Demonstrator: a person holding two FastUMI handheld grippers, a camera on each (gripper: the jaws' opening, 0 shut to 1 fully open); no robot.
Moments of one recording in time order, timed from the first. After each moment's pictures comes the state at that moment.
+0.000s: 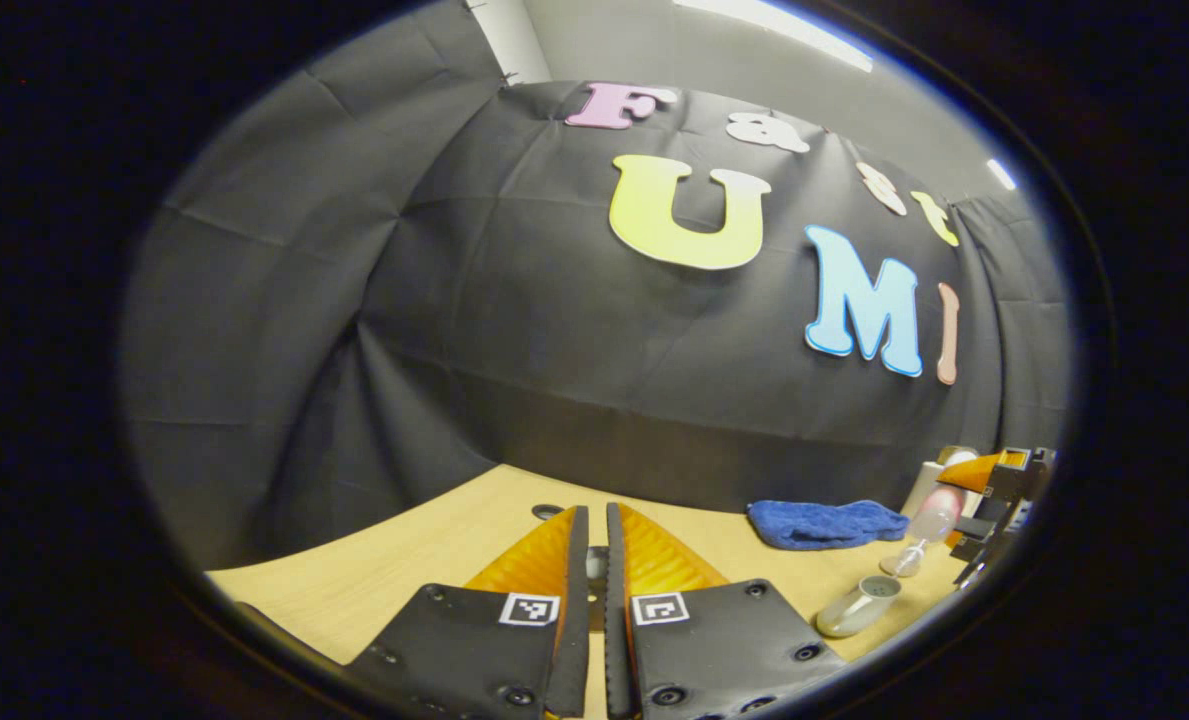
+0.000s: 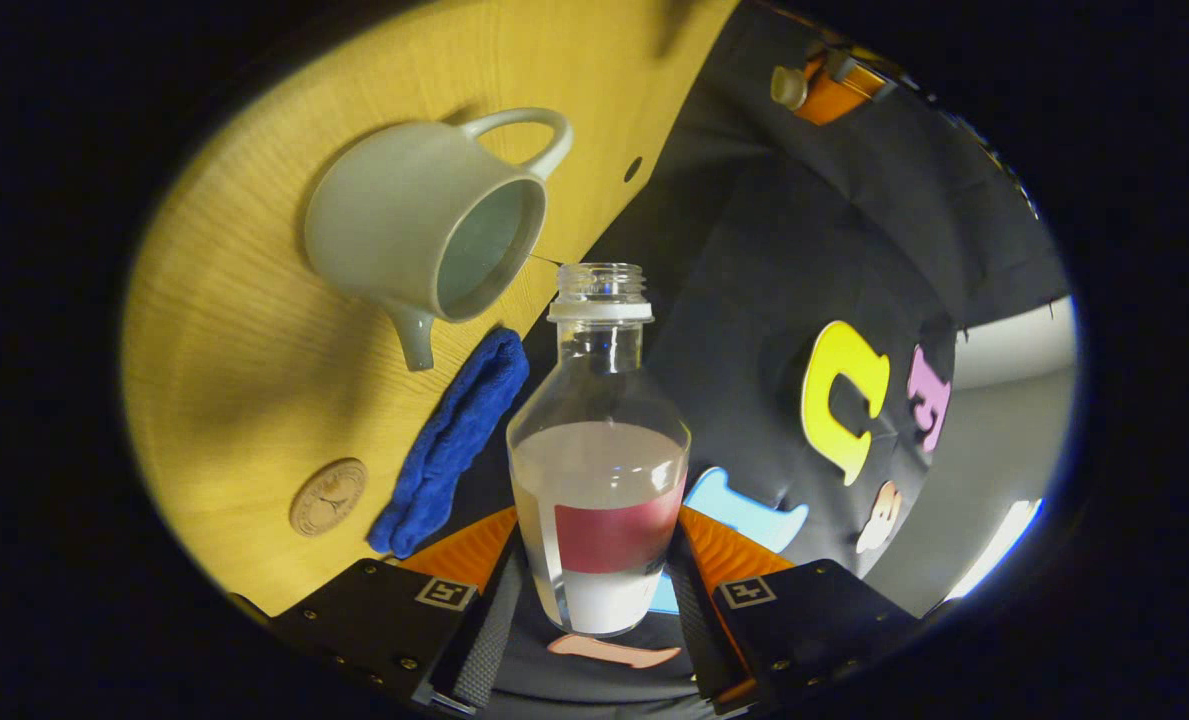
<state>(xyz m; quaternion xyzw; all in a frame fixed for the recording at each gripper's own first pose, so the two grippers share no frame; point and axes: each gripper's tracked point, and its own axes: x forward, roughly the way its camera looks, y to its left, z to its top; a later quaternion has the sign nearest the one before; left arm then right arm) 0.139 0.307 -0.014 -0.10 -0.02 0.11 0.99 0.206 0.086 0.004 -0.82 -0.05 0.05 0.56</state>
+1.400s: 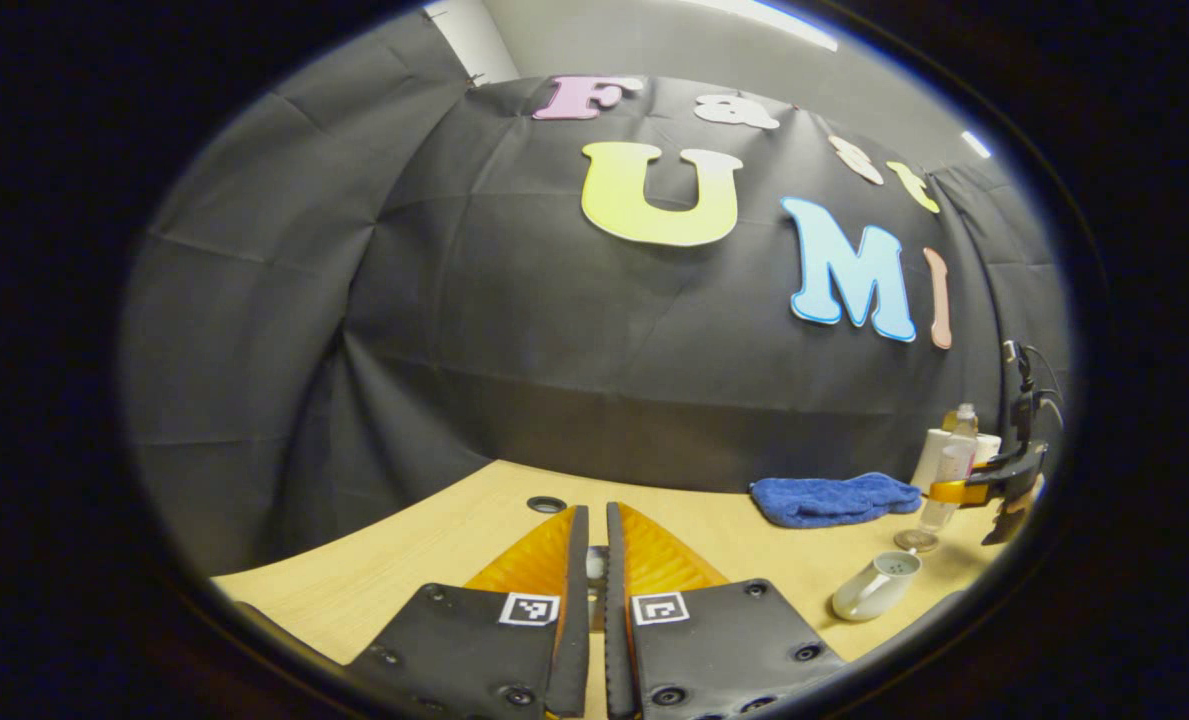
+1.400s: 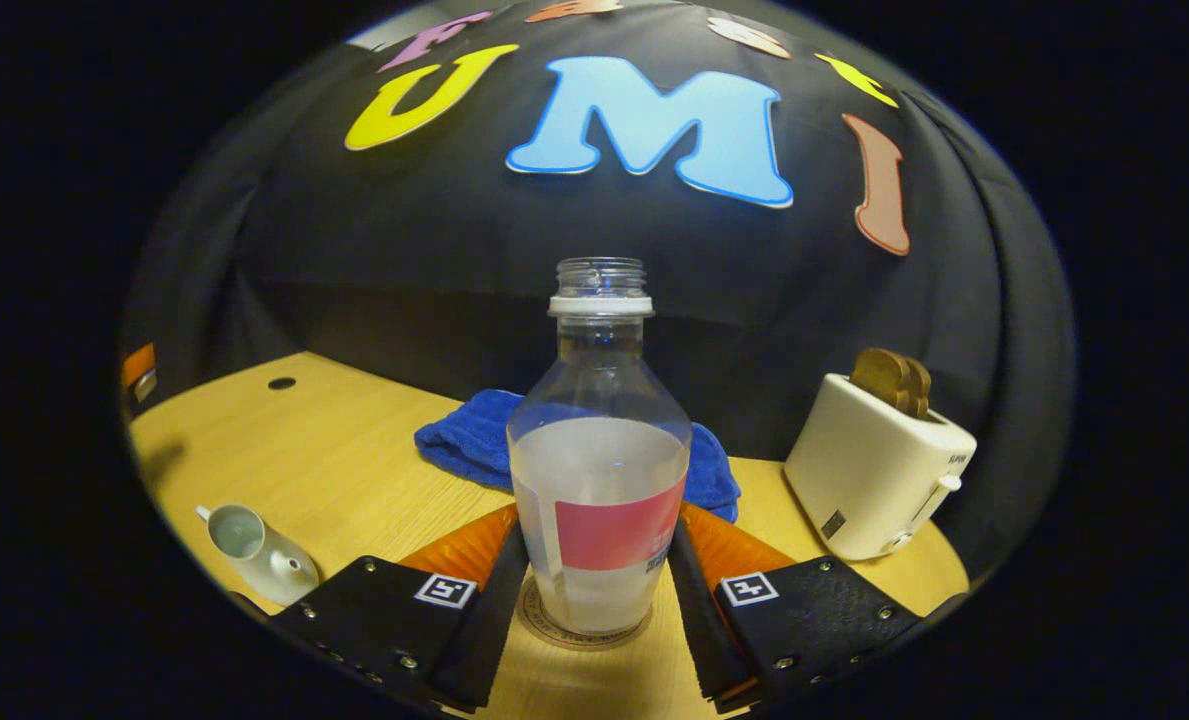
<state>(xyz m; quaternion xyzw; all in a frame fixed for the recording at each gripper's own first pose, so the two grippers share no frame) 0.152 0.282 -0.032 -0.06 0.01 0.09 0.99 0.274 -0.006 -0.048 -0.02 0.14 0.05 0.99</state>
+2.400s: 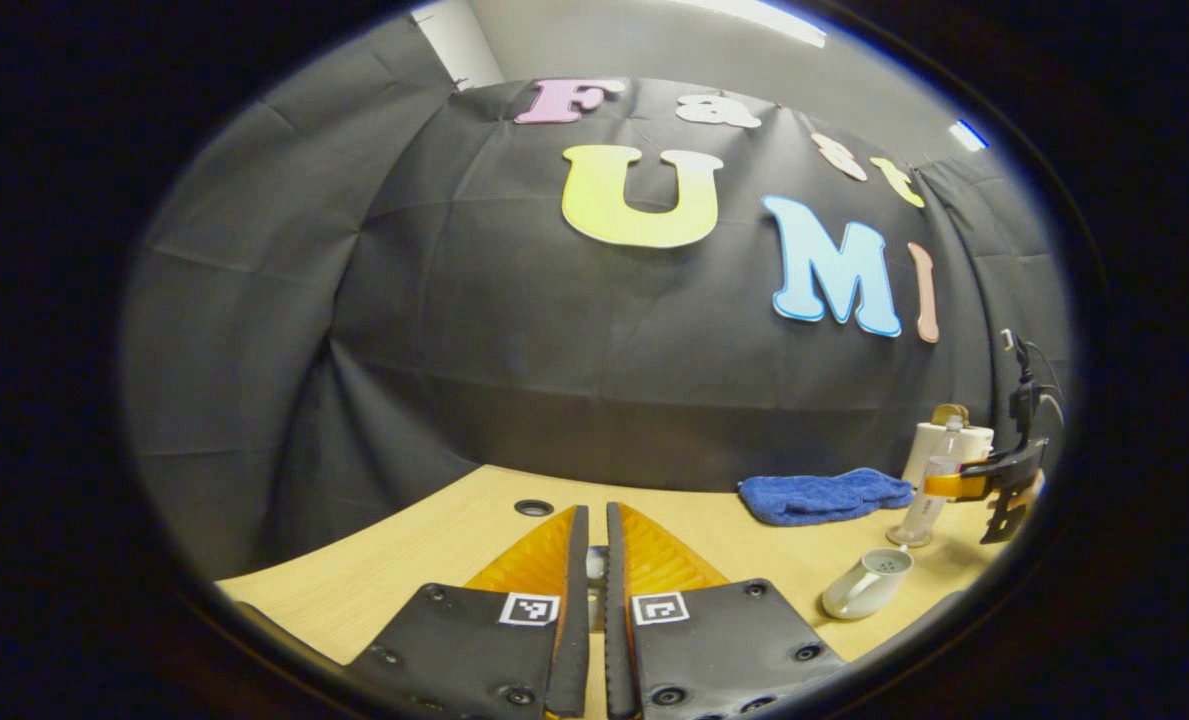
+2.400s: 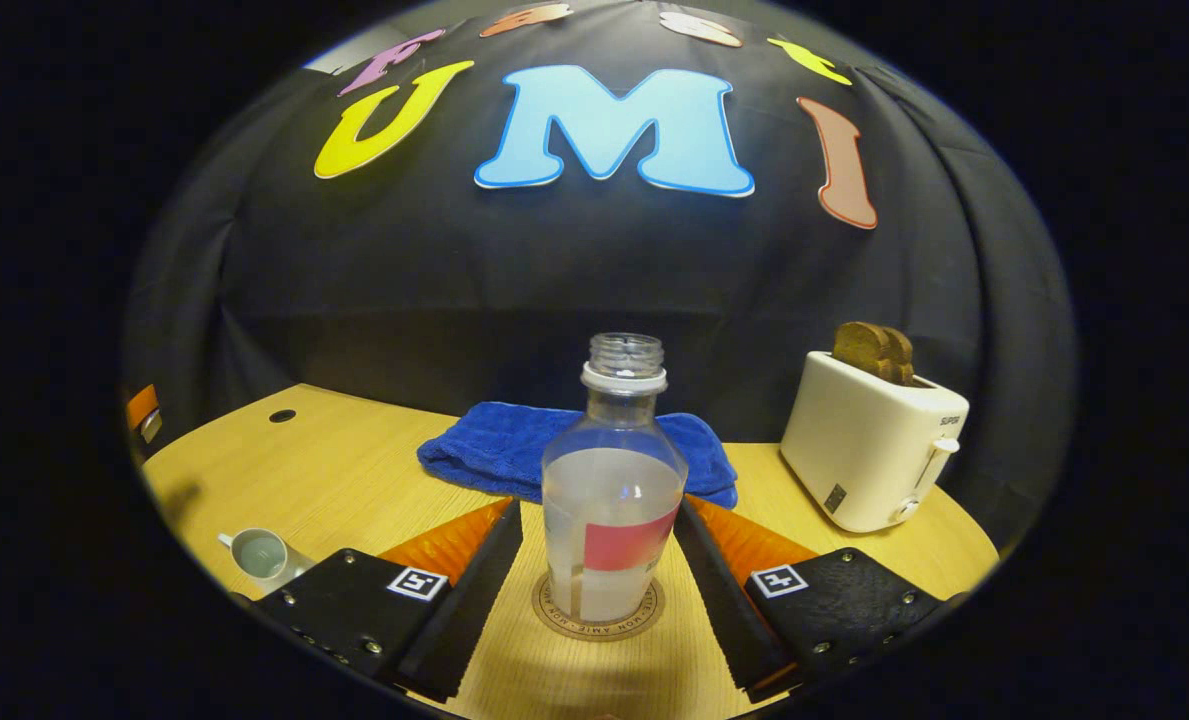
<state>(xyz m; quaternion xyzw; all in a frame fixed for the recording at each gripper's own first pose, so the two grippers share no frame) 0.150 0.265 -0.026 -0.05 0.00 0.08 1.00 0.238 -0.012 -0.036 -0.02 0.13 0.01 0.99</state>
